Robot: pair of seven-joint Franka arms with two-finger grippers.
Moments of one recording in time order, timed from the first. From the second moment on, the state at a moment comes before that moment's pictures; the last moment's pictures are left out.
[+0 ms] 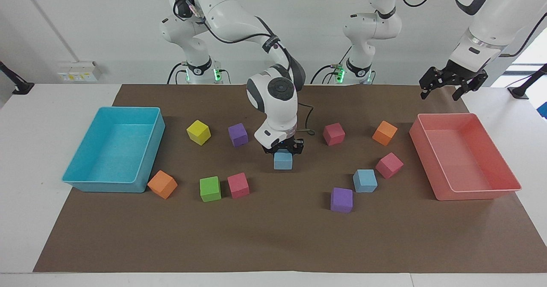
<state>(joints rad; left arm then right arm) -0.08 -0.03 0.06 -1.61 0.00 1.56 0.10 0.63 0.55 -0.06 -1.53 0.08 2.11 0.61</state>
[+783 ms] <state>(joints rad) -0.08 0.10 0.05 -1.51 -0.02 1.61 0.10 0.64 0.57 -0.05 -1.59 0.12 2.12 0.52</state>
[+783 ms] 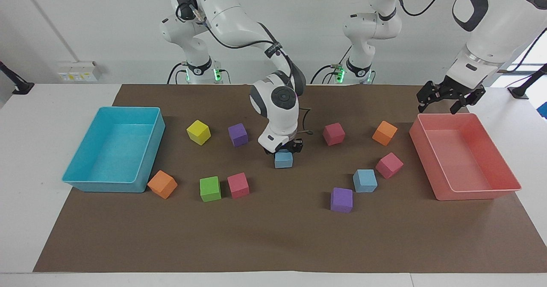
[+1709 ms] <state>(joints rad) -0.13 0.16 0.04 -1.47 -0.02 1.65 -0.02 0.64 0.56 -0.05 -1.61 0.14 2.12 0.52</state>
